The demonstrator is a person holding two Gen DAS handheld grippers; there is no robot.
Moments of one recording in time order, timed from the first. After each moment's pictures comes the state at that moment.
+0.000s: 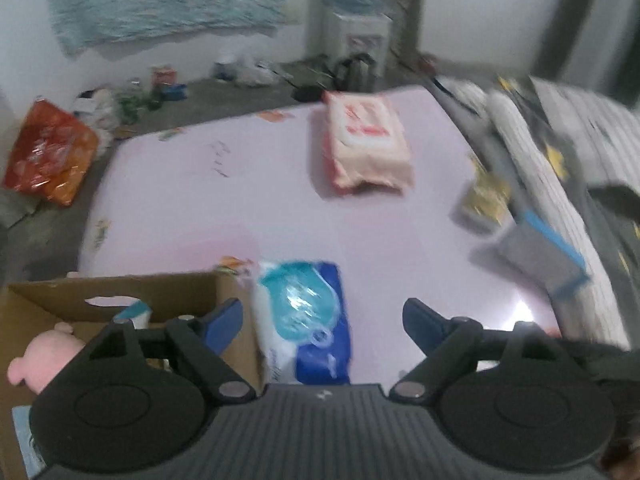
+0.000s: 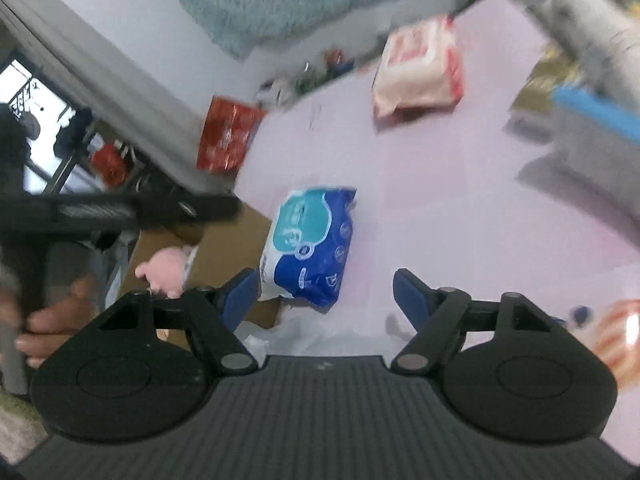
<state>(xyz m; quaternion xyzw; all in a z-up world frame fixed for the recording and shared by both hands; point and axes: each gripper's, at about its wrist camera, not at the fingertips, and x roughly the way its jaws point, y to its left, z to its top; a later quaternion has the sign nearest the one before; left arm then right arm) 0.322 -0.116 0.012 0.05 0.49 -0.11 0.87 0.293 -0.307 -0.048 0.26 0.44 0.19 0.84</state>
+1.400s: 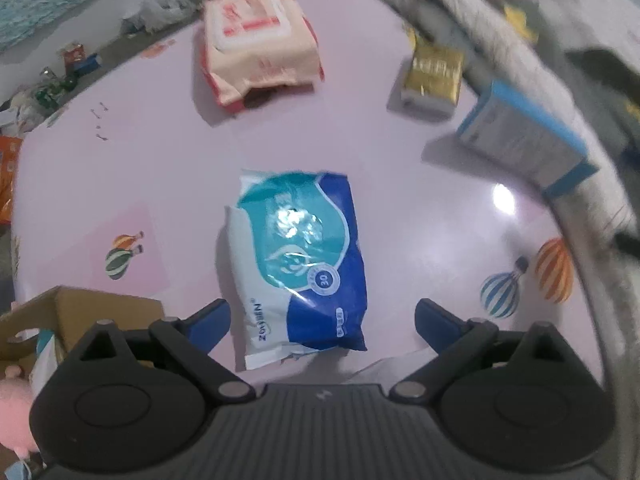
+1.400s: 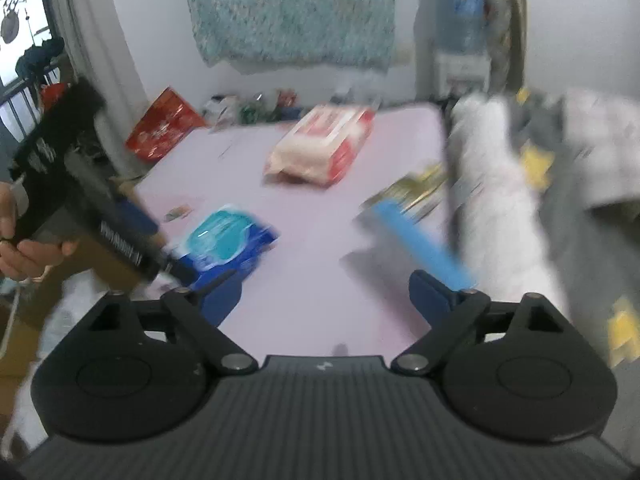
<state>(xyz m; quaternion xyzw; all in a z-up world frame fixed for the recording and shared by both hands) 0.347 -0.206 -0.073 0.17 0.60 -0.20 0.76 0.251 -0.403 -0.010 0.03 0.35 0.11 0.93</state>
